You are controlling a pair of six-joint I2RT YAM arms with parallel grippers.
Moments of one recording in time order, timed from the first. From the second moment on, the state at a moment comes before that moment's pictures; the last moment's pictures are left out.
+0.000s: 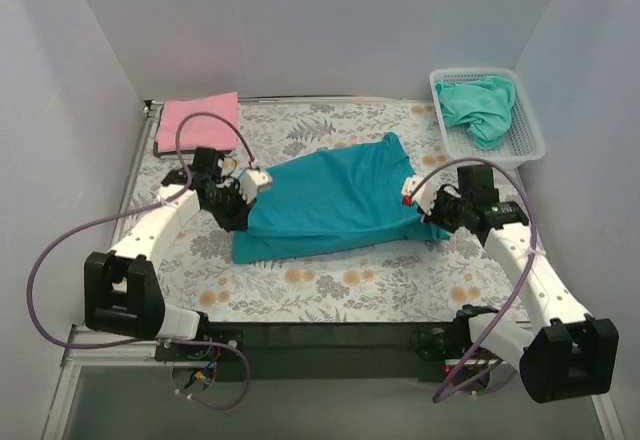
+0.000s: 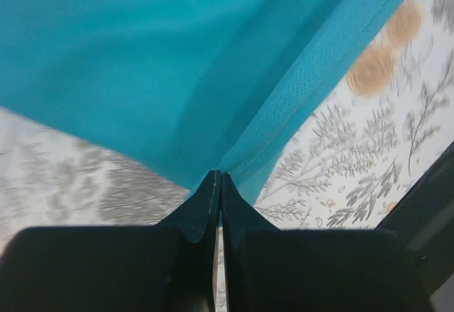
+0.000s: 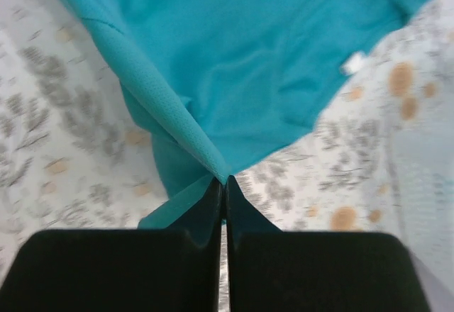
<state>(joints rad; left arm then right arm) -0.20 1.34 0.92 -0.86 0.45 0.73 0.18 1.00 0.74 -0.69 -0.37 -1.04</state>
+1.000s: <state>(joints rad) -0.08 0.75 1.26 -0.39 0.56 0.24 0.17 0.72 1.32 -0.29 -0.17 -0.83</state>
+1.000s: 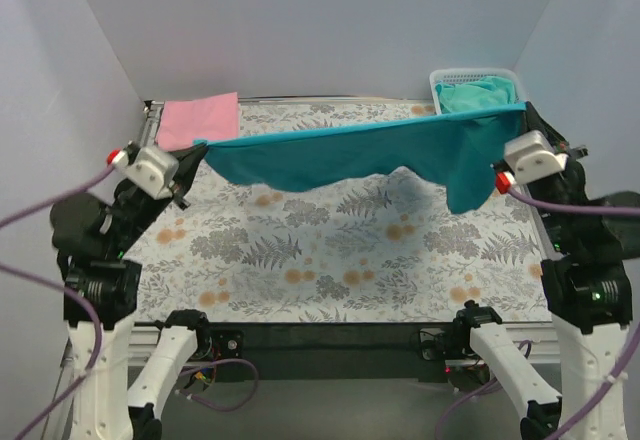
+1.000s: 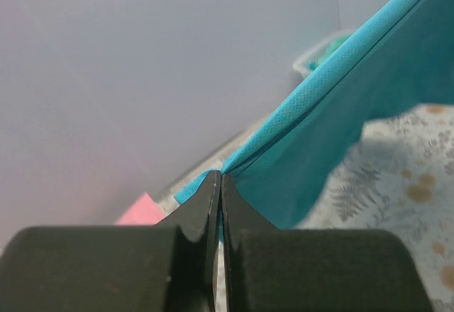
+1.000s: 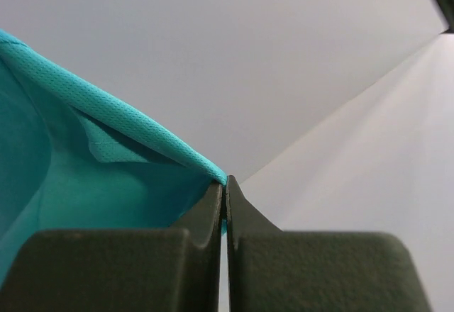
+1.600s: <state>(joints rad) -0.08 0.76 1.26 -0.47 0.49 0.32 0.17 0.78 1.19 -0.23 -0.32 -0.90</state>
